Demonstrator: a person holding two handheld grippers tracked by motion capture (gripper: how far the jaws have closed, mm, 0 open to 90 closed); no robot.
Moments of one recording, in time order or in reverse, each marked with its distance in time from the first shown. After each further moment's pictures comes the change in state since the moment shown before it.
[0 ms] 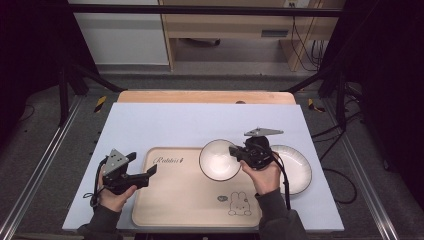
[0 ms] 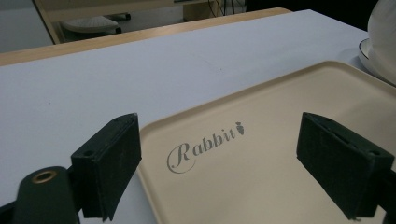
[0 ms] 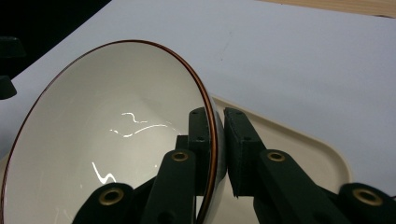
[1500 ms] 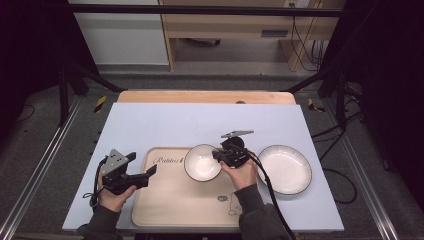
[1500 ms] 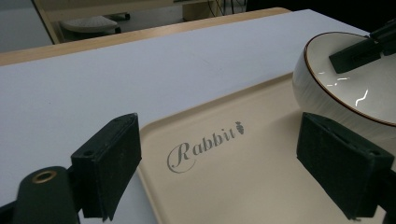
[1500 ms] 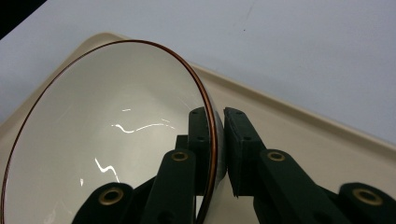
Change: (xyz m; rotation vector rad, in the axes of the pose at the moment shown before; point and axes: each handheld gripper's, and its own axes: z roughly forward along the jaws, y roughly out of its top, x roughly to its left) left arm 0.000 0.000 0.000 0.002 -0.002 0.000; right arm 0.015 -0.006 0.073 0.106 0.005 0.010
